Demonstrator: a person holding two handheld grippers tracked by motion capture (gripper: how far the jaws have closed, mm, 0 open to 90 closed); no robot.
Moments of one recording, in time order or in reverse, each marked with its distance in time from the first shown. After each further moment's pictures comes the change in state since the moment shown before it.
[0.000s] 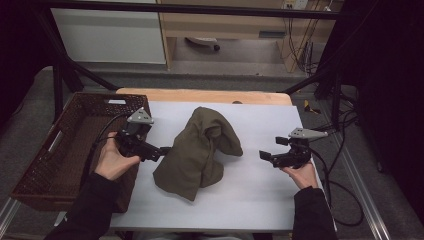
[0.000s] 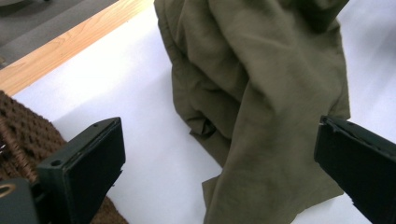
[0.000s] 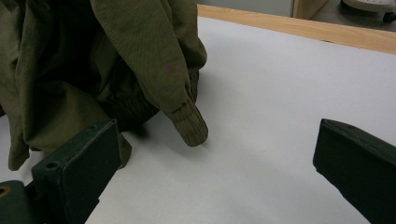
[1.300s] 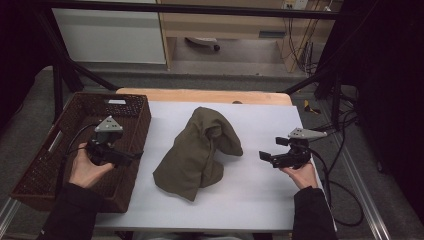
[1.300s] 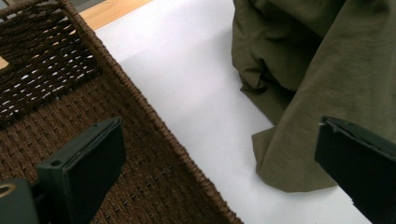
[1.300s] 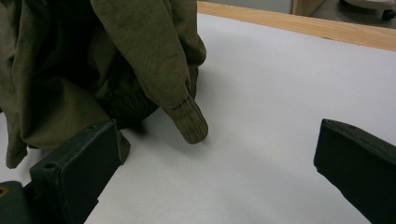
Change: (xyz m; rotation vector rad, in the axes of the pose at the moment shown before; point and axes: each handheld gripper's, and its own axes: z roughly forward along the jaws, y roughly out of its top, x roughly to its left) left arm 0.040 -0.063 -0.023 -0.009 0.094 -0.088; right arm 0.001 -0.001 0.001 0.011 -0.005 -0.001
